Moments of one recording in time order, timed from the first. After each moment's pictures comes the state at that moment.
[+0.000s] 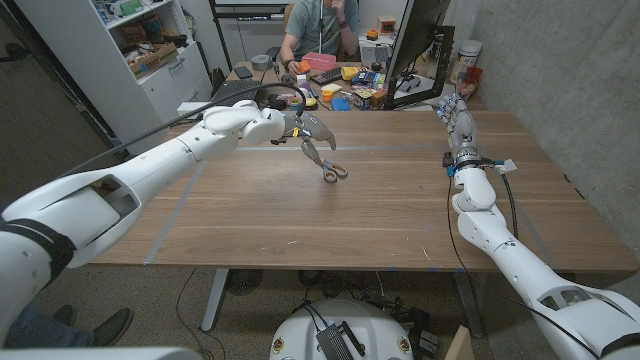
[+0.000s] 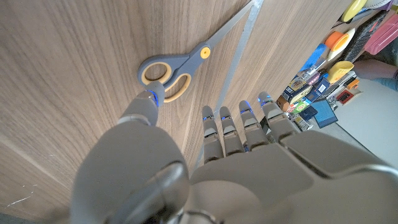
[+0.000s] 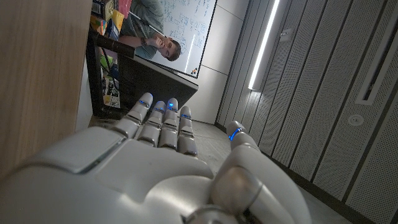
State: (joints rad) left arm 0.20 0.67 0.93 -1.42 0.91 -0.36 -0.38; left_hand 0.69 -0.18 0.55 -0.18 0.43 0.37 0.00 0.24 0.20 0.25 0.03 0.23 0.23 0.25 0.10 0.20 0.19 0.20 0.19 0.21 0.19; right arm -0.78 -0.39 -0.29 -1.15 0.55 0.62 -0.14; right_hand 0.20 0.05 0.35 -0.04 0.50 0.31 0.09 0.20 0.18 0.32 0.11 0.24 0.19 0.23 0.05 0.19 0.18 0.14 0.00 0.37 0.18
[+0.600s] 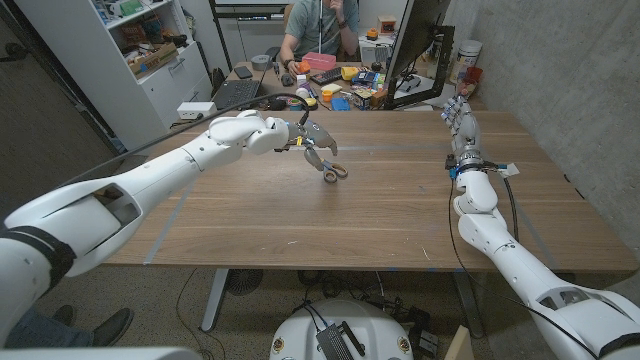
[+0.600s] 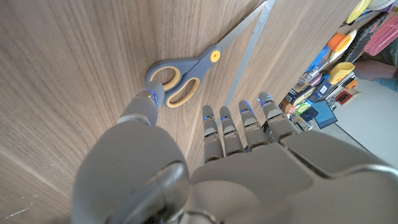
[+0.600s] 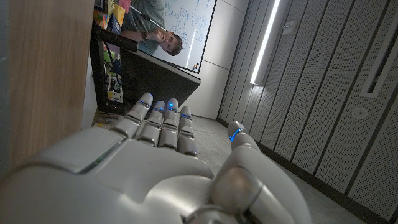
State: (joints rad) left arm 0.24 0.68 0.95 -1.46 0.96 -0.31 -0.35; left_hand 0.69 -0.19 0.54 -0.17 0.43 0.38 0.01 0.24 0.20 0.25 0.03 0.24 0.24 0.26 0.10 0.20 0.19 0.20 0.19 0.21 0.19; right arm -0.78 -0.38 -0.28 -1.12 0.57 0.64 -0.14; right_hand 0.19 0.05 0.35 -0.04 0.50 0.31 0.09 0.20 0.18 0.32 0.11 0.24 0.19 0.23 0.05 0.19 0.18 0.14 0.00 0.37 0.18
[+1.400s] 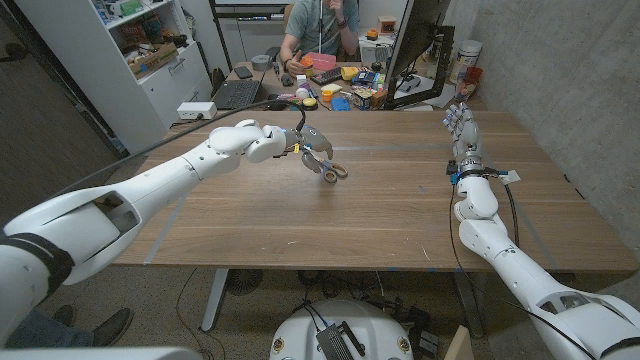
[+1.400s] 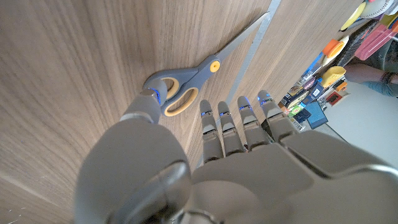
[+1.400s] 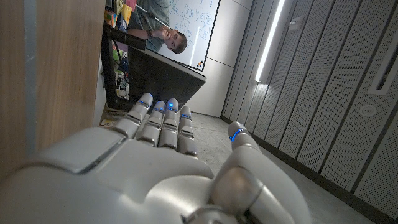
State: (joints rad) left arm 0.26 0.67 0.95 -1.42 0.97 -0.28 -0.28; left_hand 0.72 -0.17 0.53 -0.17 0.43 0.45 -0.01 0.24 0.20 0.31 0.01 0.25 0.23 0.29 0.07 0.21 0.19 0.21 0.18 0.21 0.19; right arm -0.80 -0.38 -0.27 -1.10 0.57 0.66 -0.14; right_hand 0.19 0.04 0.34 -0.04 0.50 0.31 0.09 0.20 0.18 0.32 0.11 0.24 0.19 0.23 0.05 0.19 0.18 0.14 0.00 0.36 0.18
